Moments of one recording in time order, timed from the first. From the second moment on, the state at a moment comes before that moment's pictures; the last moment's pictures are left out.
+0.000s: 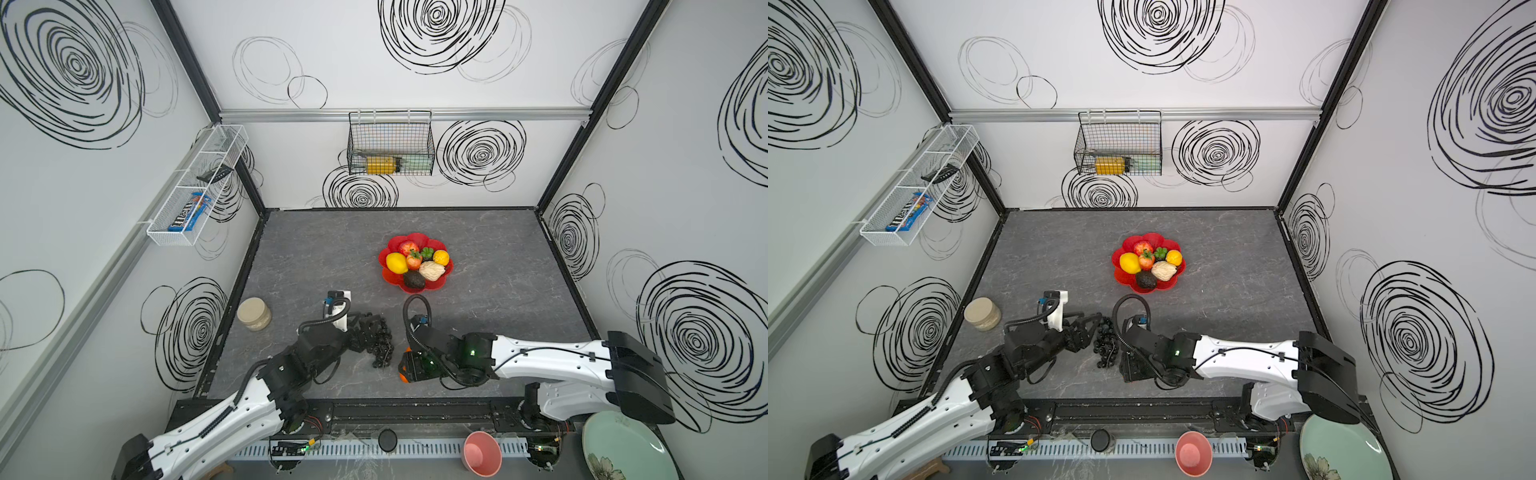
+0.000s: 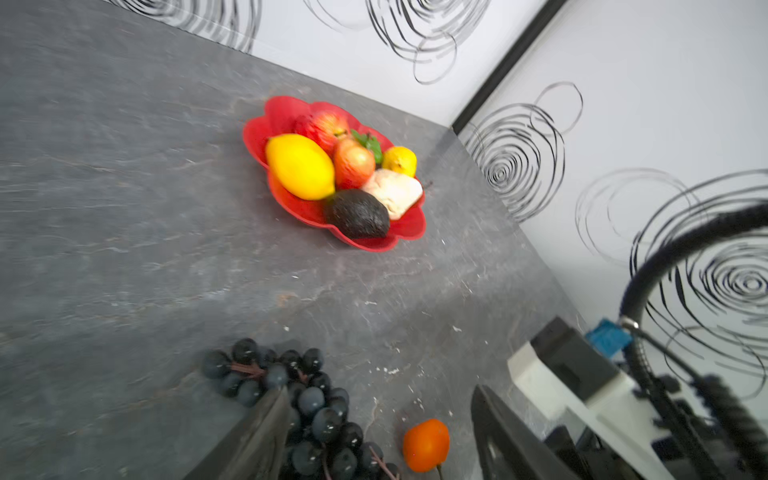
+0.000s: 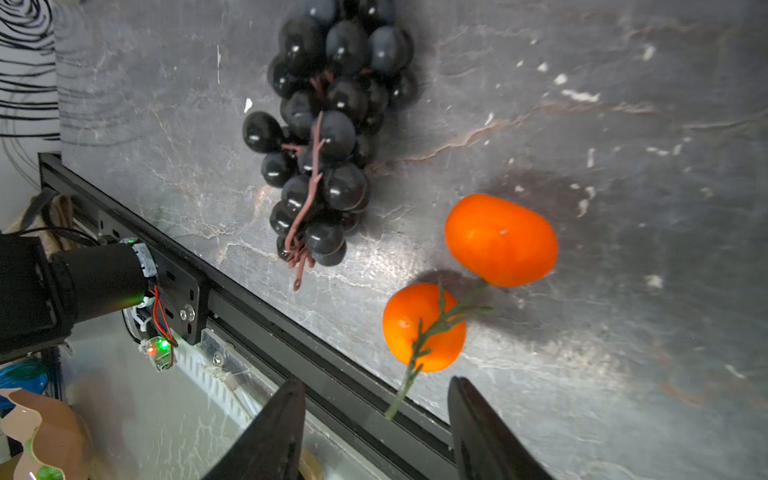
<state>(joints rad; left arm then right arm) -0.77 0.52 0.30 -0.11 -0.15 -0.64 1.28 1.35 0.79 -0.44 0.00 1.05</state>
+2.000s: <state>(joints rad) -0.66 0.22 0.12 -0.11 -0.02 -0.58 0.70 1.41 1.31 -0.78 0.25 0.47</state>
